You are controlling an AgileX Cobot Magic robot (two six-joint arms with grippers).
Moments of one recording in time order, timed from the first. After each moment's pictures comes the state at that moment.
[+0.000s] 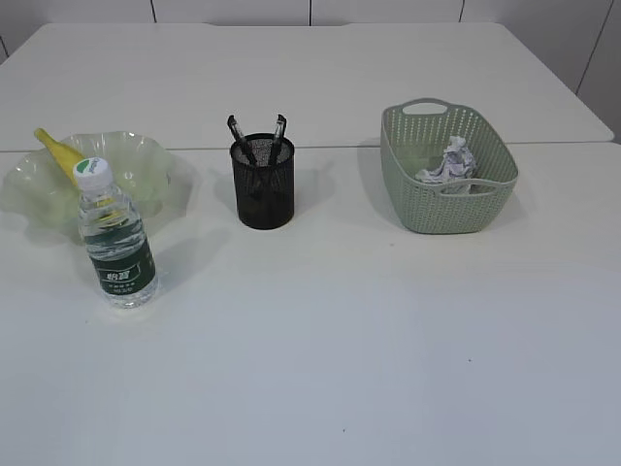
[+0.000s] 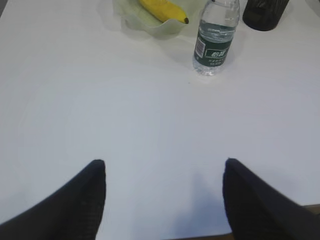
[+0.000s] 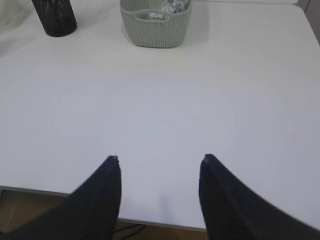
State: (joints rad) left arm -0.03 0.01 -0.58 -0.01 1.23 -0.09; right arm 0.10 -0.01 -0.61 0.03 1.25 -0.03
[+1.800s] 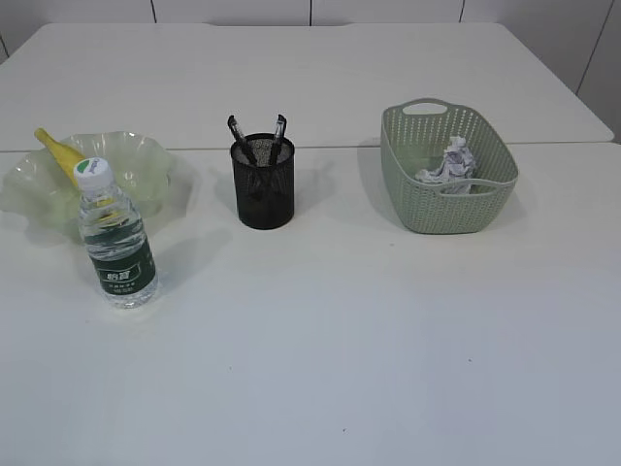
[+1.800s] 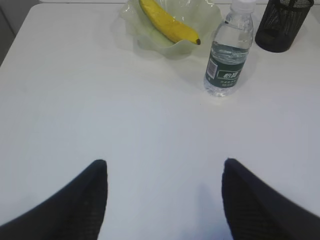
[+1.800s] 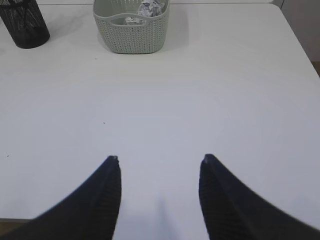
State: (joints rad) left arm 0.02 0.01 -0.53 -0.01 1.12 -0.08; right arm 0.00 -0.02 -0.51 0.04 1.13 -0.04
